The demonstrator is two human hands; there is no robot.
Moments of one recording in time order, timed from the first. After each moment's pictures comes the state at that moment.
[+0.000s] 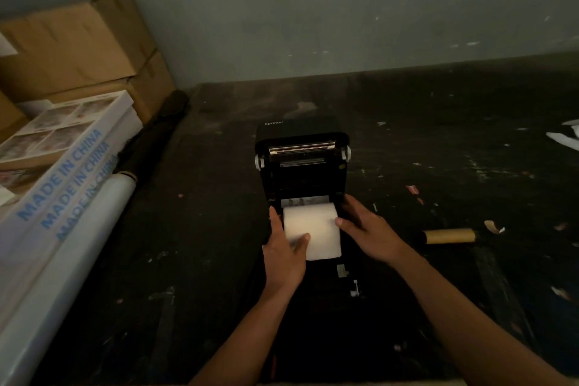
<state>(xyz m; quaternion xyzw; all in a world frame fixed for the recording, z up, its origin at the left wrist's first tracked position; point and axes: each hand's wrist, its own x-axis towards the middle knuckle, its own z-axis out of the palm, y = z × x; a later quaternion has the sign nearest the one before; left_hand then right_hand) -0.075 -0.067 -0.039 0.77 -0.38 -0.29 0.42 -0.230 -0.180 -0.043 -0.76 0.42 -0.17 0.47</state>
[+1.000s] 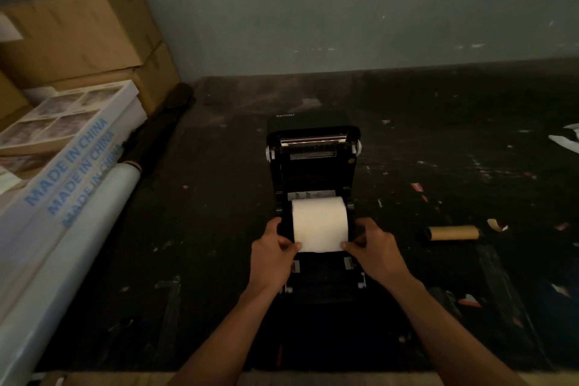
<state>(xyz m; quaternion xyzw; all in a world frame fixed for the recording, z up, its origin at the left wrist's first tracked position) -0.039 -0.042 -0.046 0.76 -0.43 -0.29 0.39 -0.224 -0.136 -0.058 -0.73 0.55 -0.17 0.38</state>
